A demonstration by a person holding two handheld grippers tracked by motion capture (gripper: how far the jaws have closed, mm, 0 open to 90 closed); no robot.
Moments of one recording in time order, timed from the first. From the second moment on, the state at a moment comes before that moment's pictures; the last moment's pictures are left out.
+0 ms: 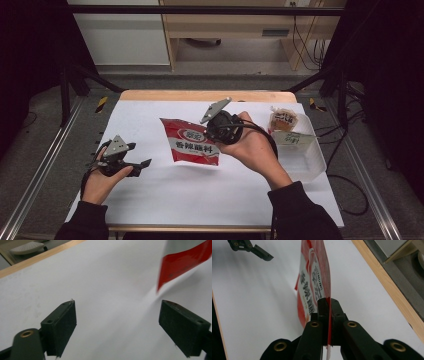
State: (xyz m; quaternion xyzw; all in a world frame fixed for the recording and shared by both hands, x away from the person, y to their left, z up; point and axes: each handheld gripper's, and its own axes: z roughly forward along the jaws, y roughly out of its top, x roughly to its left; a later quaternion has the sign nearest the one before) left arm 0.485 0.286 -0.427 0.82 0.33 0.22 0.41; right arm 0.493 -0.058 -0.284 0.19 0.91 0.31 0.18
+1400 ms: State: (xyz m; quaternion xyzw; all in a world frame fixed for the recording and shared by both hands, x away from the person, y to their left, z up) left arm 0.486 0.294 -0.440 0.81 0.36 0.24 0.39; right arm 0.452 -0.216 -0.234 0.30 0.86 0.33 0.25
